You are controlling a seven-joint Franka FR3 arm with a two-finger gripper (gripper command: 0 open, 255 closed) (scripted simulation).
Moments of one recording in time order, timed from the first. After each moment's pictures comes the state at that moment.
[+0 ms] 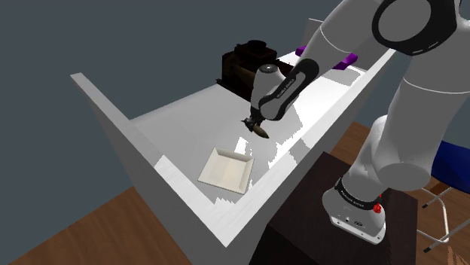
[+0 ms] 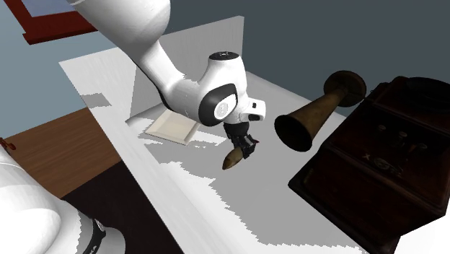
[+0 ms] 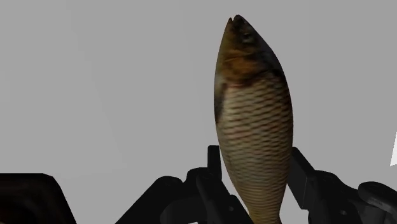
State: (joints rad) arm 0.22 0.17 -0.36 -2.53 -0.20 2.81 0.26
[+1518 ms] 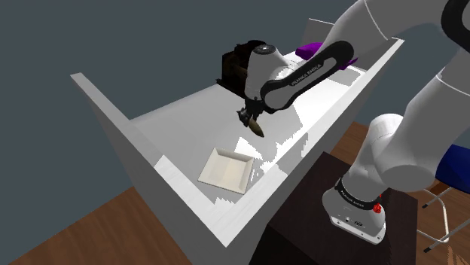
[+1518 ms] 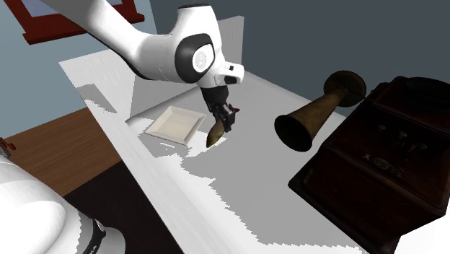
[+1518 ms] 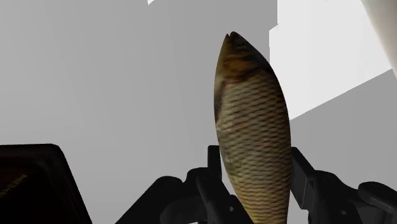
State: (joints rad) arm 0.30 -0.10 -0.28 -2.55 -0.30 2.54 0.47
